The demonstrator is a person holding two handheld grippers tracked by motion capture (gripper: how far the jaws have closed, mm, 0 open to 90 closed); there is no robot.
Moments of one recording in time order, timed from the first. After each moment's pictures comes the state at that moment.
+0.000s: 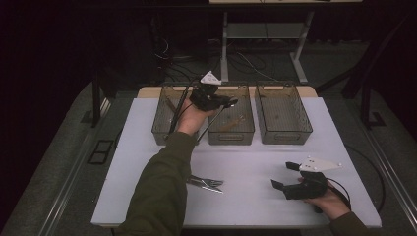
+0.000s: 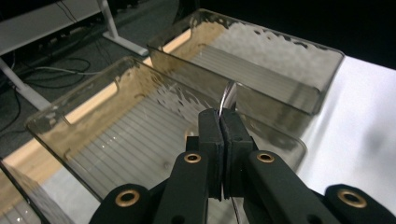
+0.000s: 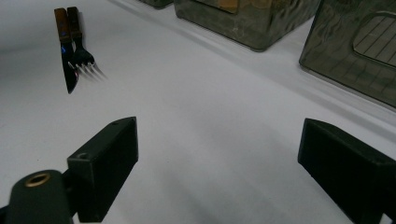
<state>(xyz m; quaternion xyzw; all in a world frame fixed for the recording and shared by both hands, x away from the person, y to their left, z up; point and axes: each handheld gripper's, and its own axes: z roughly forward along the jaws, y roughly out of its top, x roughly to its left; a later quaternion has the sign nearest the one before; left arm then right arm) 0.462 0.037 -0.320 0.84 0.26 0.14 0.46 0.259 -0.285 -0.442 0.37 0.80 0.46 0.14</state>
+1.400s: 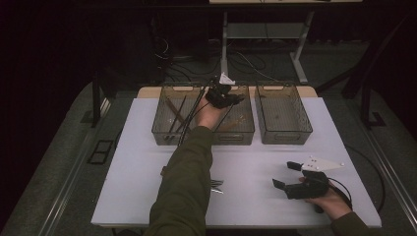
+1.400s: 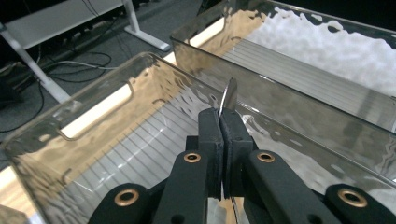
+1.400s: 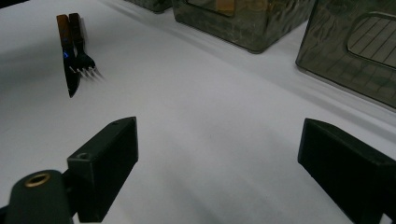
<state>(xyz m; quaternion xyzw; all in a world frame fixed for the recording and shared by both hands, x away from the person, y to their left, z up) 0.505 -0.006 -0.368 0.84 0.28 0.17 0.43 0.260 -0.289 -0.442 0.37 0.79 0.47 0.14</state>
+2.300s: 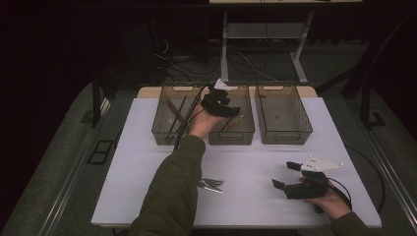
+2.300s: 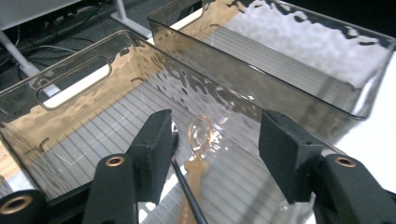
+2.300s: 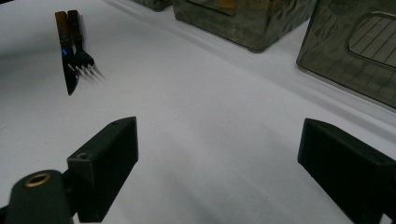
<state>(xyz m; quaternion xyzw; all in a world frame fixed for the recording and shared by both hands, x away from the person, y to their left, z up) 0.469 0.013 -0.356 0.84 0.29 0.13 0.43 0.260 -0.288 -0.442 0.37 0.80 0.46 0.14</state>
